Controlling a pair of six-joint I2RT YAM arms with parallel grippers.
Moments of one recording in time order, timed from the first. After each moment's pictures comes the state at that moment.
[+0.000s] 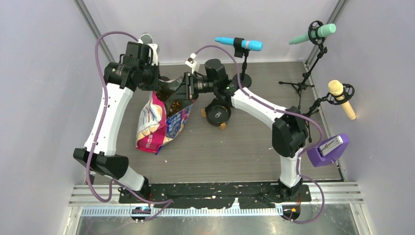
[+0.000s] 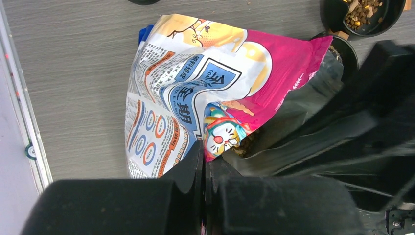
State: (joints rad) left arm -0.27 1.54 1.94 -1.23 -0.05 -0.16; right arm 0.71 1.96 1.69 0.05 -0.78 0.79
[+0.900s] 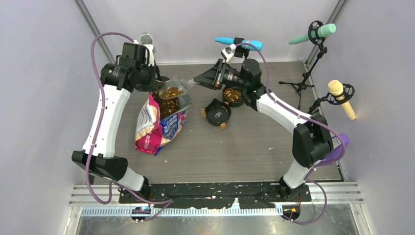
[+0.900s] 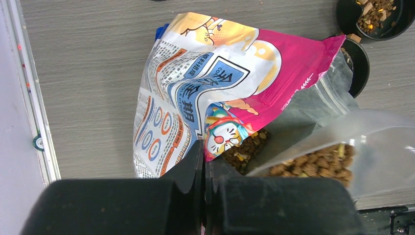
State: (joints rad) left arm -0.25 1.52 1.93 -1.23 -0.07 -0.16; right arm 0.51 1.69 1.34 0.43 -0.77 1.17
